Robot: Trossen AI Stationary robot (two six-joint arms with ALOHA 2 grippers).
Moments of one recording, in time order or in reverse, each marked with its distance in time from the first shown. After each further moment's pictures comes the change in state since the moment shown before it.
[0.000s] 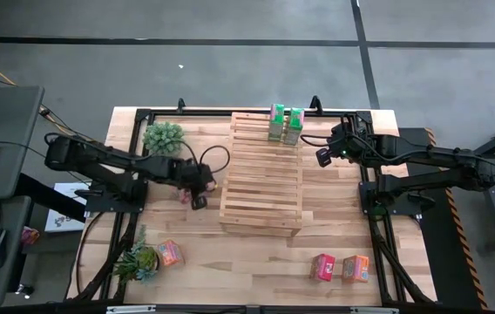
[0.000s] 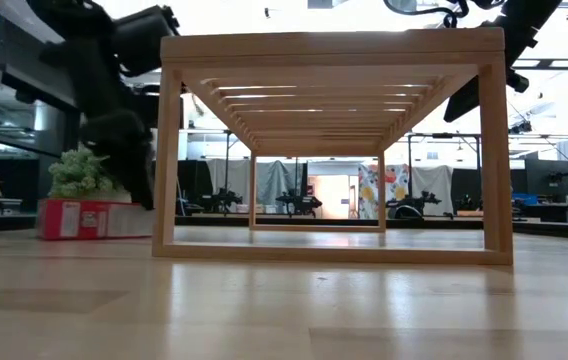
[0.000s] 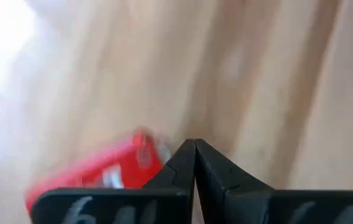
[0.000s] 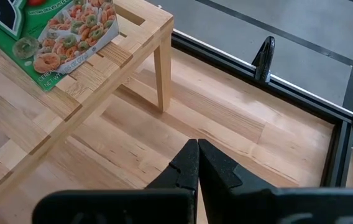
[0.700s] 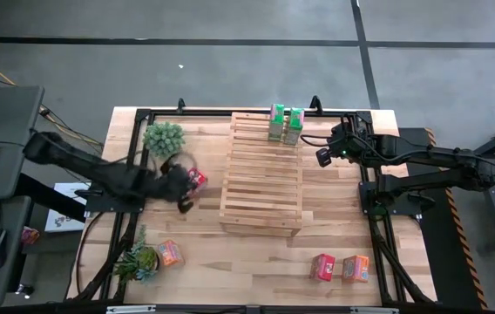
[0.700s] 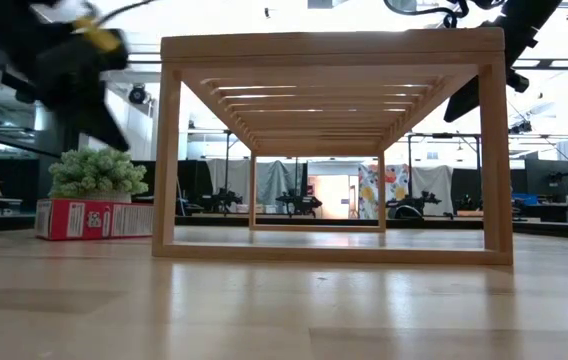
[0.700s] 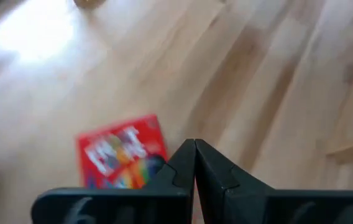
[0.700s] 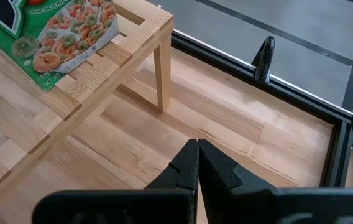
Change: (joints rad) left arm -0.344 -0.418 -0.119 -0.122 -0.398 -0.463; right arm 0.000 0.000 0.000 -0.002 0.000 -0.003
